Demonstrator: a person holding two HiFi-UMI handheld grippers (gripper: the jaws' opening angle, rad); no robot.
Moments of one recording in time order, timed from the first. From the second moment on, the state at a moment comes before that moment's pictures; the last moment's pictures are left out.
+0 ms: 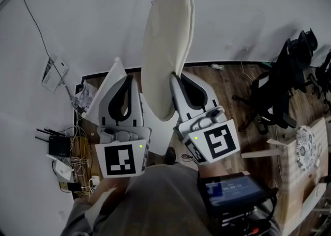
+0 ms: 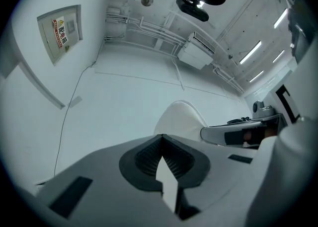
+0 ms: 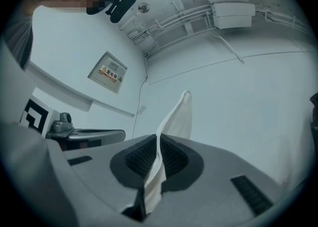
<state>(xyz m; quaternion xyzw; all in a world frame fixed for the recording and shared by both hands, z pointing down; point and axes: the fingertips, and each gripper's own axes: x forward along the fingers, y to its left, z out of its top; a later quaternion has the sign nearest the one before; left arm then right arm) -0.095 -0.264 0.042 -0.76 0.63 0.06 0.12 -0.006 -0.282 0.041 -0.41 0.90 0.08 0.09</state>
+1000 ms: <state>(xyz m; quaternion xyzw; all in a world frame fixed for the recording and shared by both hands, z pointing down) -0.071 -0.267 0.045 -0.78 0.61 0.06 0.12 0.001 -0.282 0.057 -0.42 0.90 0.07 0.07</state>
